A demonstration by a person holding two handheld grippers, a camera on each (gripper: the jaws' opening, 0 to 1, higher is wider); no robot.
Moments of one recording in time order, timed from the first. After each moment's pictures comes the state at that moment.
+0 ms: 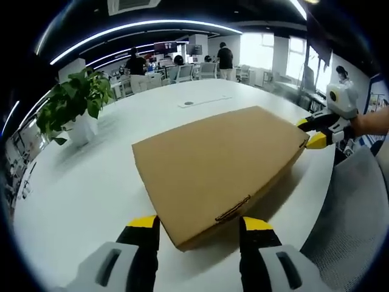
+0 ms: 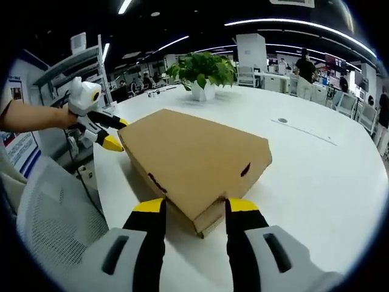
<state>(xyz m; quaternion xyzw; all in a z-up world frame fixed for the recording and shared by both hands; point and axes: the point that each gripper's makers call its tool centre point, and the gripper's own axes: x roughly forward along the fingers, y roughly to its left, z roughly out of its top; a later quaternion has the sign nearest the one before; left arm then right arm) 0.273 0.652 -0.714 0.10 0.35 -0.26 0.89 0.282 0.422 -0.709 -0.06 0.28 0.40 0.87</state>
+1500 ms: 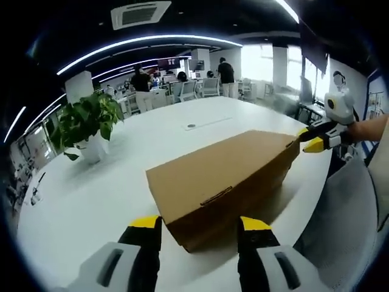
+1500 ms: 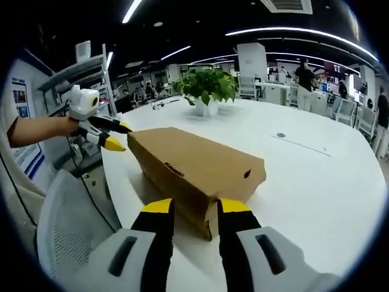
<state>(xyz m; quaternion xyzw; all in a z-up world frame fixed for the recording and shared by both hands) 0.263 0.654 -0.648 0.11 0.29 -0.25 0.92 0.266 0.415 -0.650 -0.04 0.23 0.42 0.88</state>
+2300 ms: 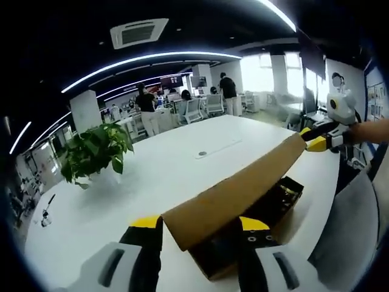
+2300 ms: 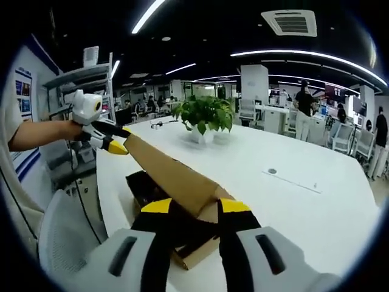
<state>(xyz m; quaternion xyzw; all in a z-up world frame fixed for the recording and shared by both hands) 0.313 0.657 -0.587 0.13 0.23 -0.24 0.94 0.312 0.415 -0.586 -0.05 0.16 0.41 0.90</state>
